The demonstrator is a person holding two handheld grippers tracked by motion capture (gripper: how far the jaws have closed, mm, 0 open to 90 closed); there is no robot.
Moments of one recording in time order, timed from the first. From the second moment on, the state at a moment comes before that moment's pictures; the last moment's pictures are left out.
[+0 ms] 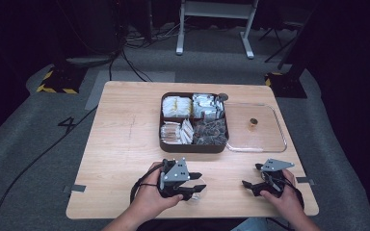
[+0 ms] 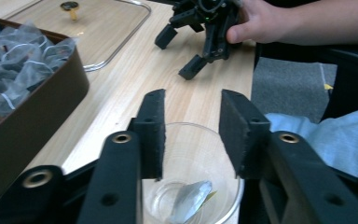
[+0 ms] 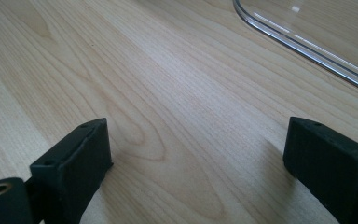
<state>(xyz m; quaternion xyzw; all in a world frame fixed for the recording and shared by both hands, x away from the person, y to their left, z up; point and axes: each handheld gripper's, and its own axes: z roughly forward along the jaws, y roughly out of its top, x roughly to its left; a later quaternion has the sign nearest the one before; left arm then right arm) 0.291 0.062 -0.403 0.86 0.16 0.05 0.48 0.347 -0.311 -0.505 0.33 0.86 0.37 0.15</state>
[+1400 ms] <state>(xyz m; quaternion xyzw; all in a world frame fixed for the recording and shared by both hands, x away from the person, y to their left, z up) 0.318 0.181 -0.449 0.86 0.37 0.15 0.33 0.352 -0.305 -0.506 0.30 0.87 0.36 0.13</state>
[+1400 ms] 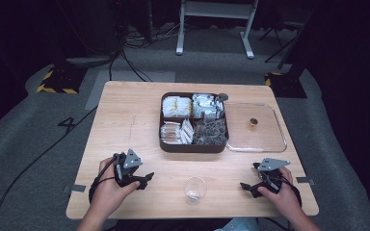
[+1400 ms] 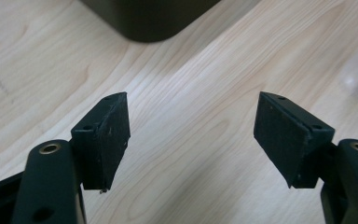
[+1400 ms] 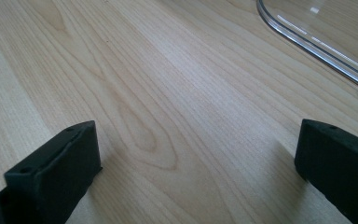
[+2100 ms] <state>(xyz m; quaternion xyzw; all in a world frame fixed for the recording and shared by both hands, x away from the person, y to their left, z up) 0.313 0.221 -0.489 0.85 0.42 0.13 0.30 0.353 -0.305 -0.506 0.30 0.87 0.36 0.13</state>
